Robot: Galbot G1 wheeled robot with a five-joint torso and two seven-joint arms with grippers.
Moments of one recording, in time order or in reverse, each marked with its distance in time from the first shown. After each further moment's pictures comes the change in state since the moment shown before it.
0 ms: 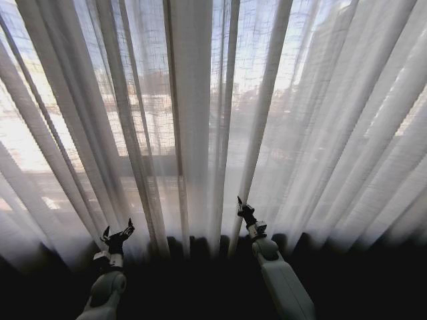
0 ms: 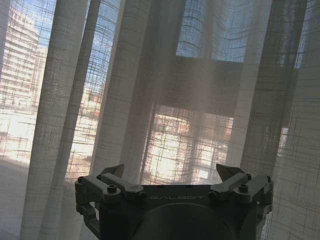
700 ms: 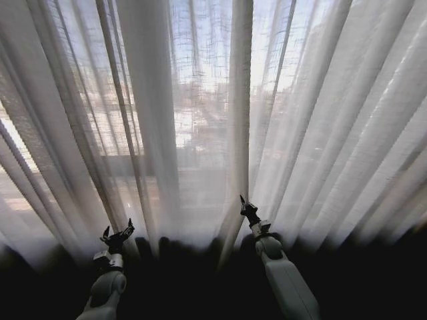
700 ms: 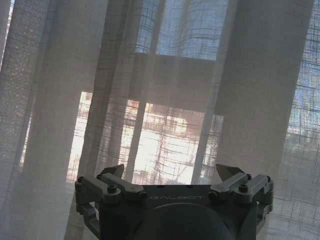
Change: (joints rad) left arm 0.000 0.000 0.000 0.000 0.000 0.000 0.000; right arm 0.001 -0.035 0.017 0.006 0.039 0.004 -0.024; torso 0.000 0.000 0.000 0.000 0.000
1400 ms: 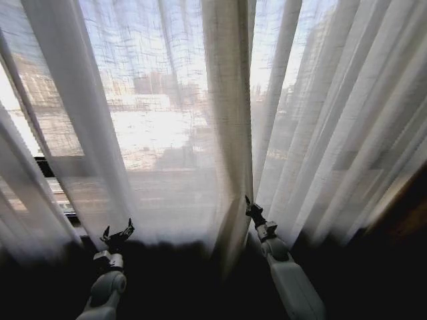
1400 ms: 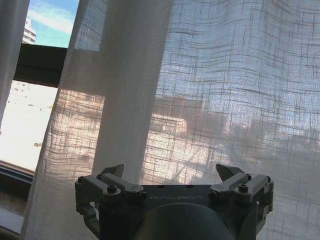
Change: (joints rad) left arm 0.000 0.000 0.000 0.000 0.000 0.000 0.000; right arm -0.018 -0.017 0.027 0.014 0.022 0.004 -0.017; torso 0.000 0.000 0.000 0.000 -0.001
